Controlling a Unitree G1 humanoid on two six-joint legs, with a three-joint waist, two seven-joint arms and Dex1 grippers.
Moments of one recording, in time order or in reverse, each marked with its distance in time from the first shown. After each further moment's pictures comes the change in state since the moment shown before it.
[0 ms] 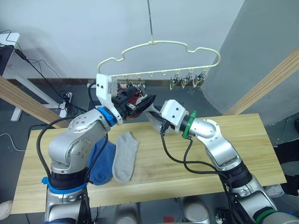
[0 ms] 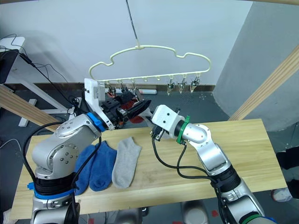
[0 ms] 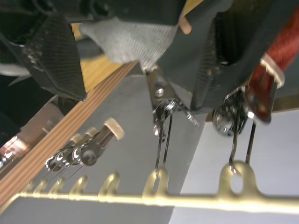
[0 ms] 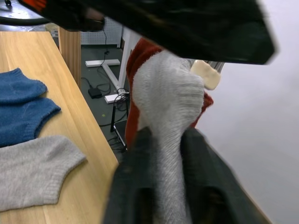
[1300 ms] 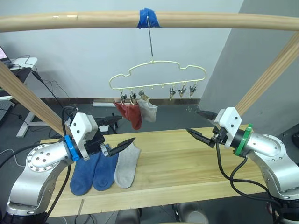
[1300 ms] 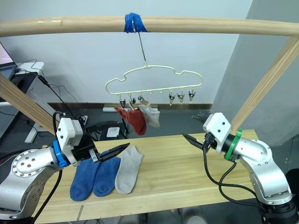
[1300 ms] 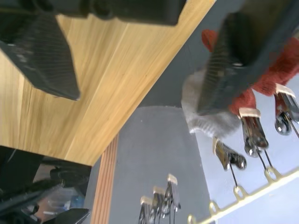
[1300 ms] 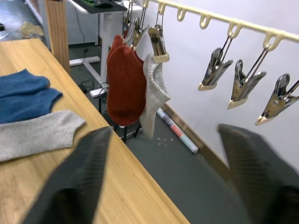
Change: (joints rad) left arm 0.478 0.289 0.088 -0.064 0.178 -0.518 -0.422; right arm 0.376 -0.312 -0.372 -0.382 0.346 0.190 0.093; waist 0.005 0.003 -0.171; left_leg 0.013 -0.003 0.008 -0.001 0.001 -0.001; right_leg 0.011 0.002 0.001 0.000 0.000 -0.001
